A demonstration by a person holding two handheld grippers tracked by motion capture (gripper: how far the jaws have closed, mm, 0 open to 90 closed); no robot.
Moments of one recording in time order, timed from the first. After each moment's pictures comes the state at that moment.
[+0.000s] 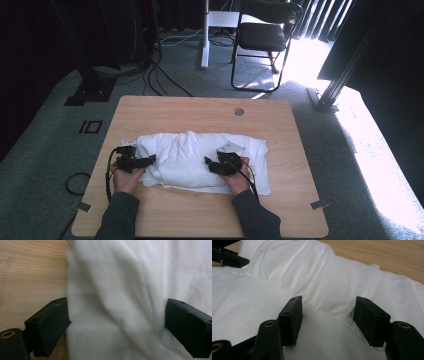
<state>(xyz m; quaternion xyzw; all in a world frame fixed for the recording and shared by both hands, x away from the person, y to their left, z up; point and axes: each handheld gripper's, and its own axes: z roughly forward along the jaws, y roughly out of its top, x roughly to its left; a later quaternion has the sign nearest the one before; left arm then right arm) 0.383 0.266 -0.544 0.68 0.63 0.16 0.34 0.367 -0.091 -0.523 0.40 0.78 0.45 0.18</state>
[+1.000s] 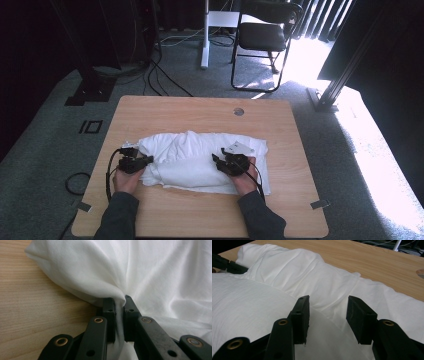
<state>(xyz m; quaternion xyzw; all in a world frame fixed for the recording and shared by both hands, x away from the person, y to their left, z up) 0.381 0.265 -0.546 0.72 0.57 0.11 0.38 0.360 -0.111 -0.513 0.39 0.77 0.46 0.21</state>
